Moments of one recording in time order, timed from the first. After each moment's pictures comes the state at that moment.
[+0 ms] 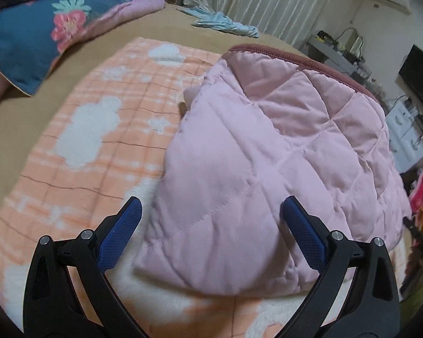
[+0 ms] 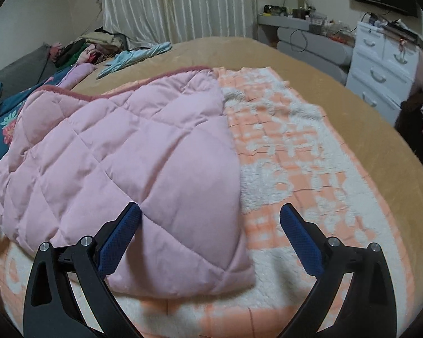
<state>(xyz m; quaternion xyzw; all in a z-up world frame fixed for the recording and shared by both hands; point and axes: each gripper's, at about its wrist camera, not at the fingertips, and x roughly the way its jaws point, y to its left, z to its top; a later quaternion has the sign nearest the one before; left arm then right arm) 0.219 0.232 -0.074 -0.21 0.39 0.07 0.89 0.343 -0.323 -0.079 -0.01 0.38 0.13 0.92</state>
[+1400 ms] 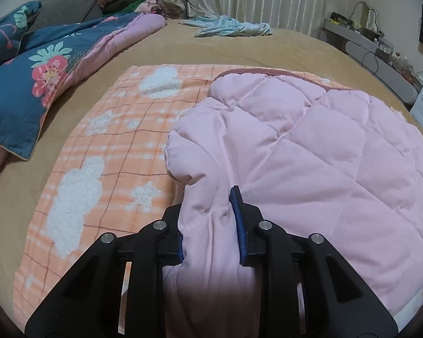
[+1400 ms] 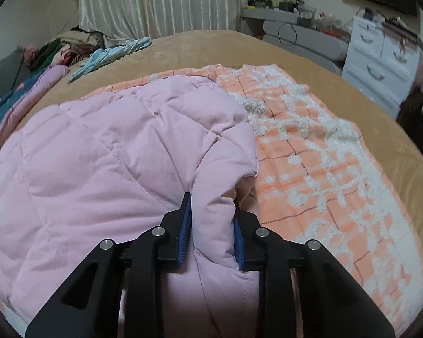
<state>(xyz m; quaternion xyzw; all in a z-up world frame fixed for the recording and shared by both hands) 0.328 0.214 -0.079 -0.09 0.40 0.15 0.90 0.454 -0.259 -0.107 0.00 0.39 0.06 0.92</state>
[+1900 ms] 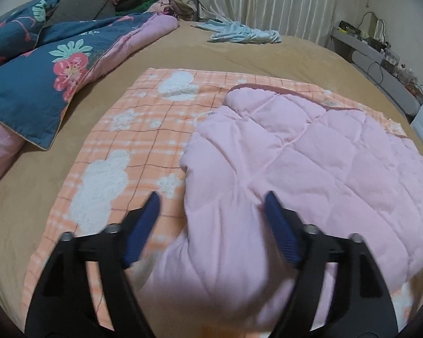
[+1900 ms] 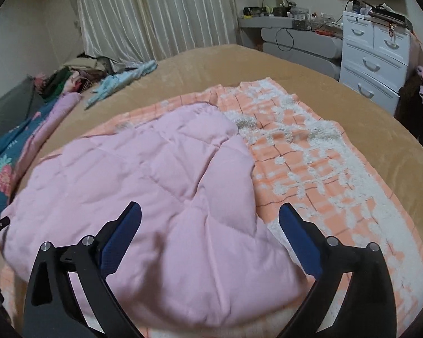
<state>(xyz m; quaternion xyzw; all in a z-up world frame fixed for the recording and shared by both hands) 0.290 0.220 -0.048 -0.11 0.39 0.17 0.90 0.393 -0.288 -0.057 0.06 0.35 0.09 0.93</state>
